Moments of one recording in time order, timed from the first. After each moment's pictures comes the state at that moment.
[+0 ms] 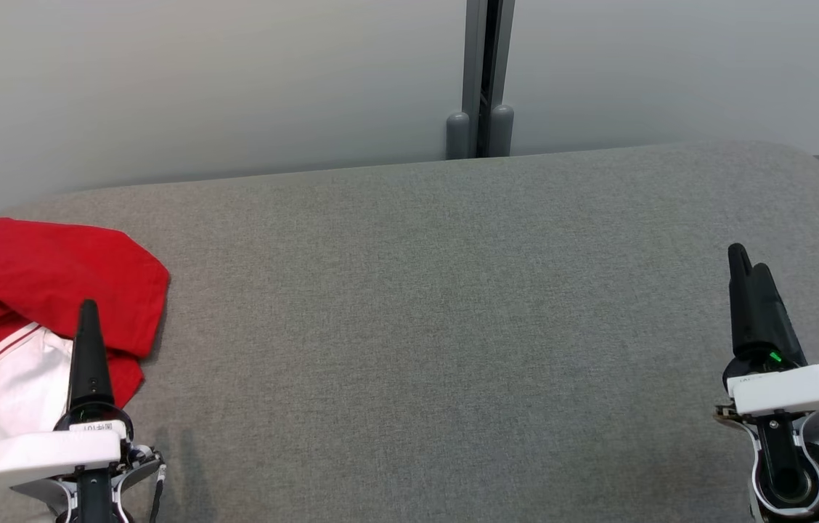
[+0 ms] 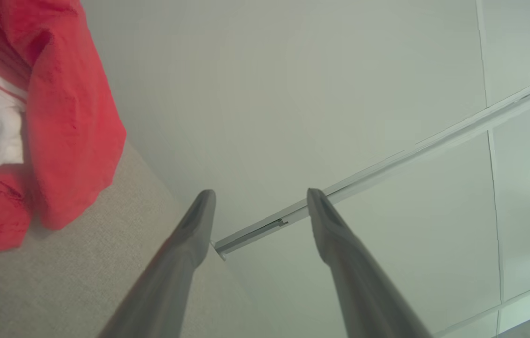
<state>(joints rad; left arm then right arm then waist) -0.08 0.04 0.16 0.16 -1.21 -0.11 -0.08 -0.20 -0.04 -0.05 0.17 0.91 0.13 -0.07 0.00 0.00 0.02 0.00</state>
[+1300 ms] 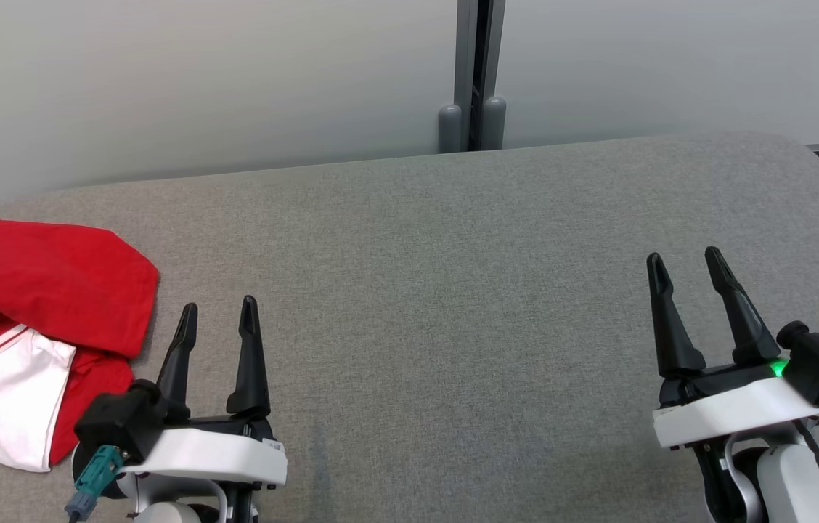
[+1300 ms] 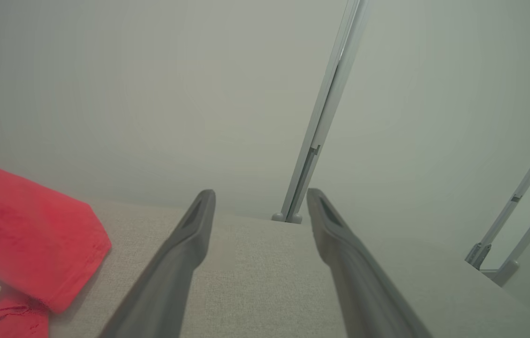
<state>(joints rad) -0.05 0.04 -0.17 0.00 -0.39 0.12 -0.18 -0.18 -0.04 0.07 0.08 0.28 0.13 -0.18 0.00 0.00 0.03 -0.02</state>
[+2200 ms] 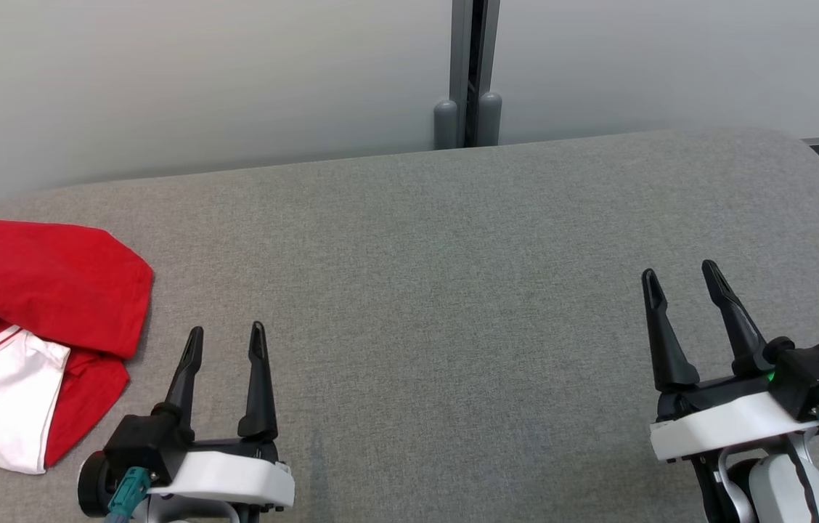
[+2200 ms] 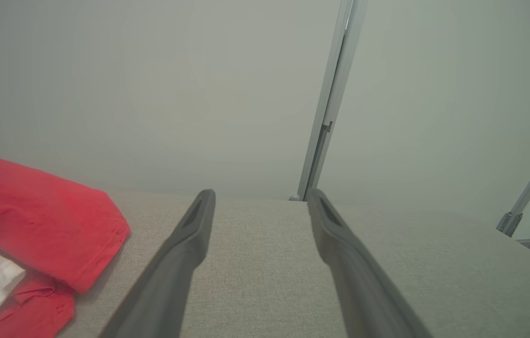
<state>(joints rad) -0.02 0.05 -0.19 0.08 -0.30 0.16 -0.24 -0.16 -0.04 0.08 0.13 0.19 0.13 -0.24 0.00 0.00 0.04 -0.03</state>
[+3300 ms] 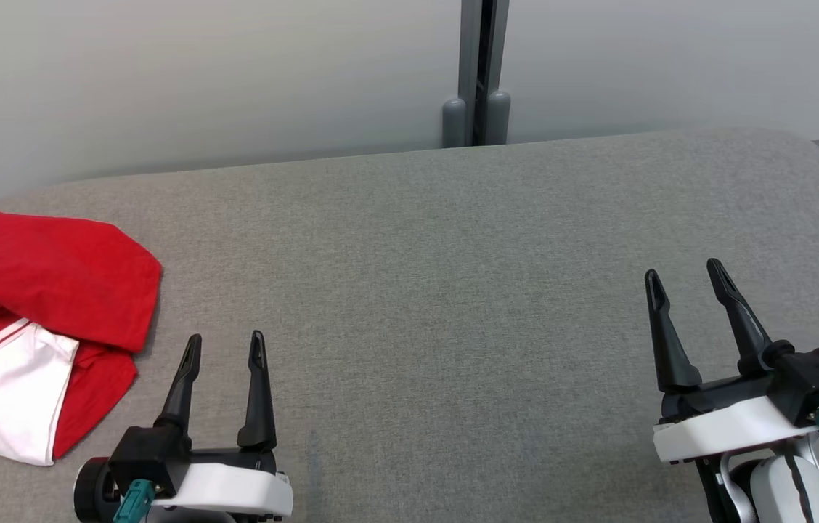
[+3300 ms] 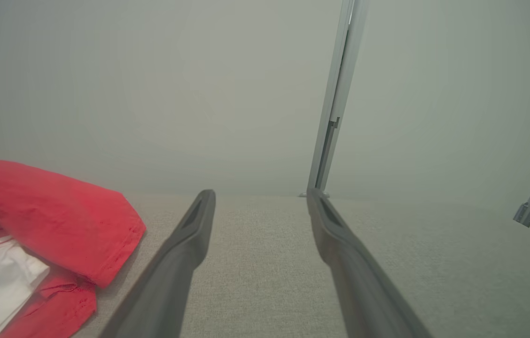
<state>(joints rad) 0.00 0.05 -0.18 0.07 -0.25 0.16 -0.26 -0.16 -0.05 0.07 0.13 0.12 0.13 -0.26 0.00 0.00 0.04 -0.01</state>
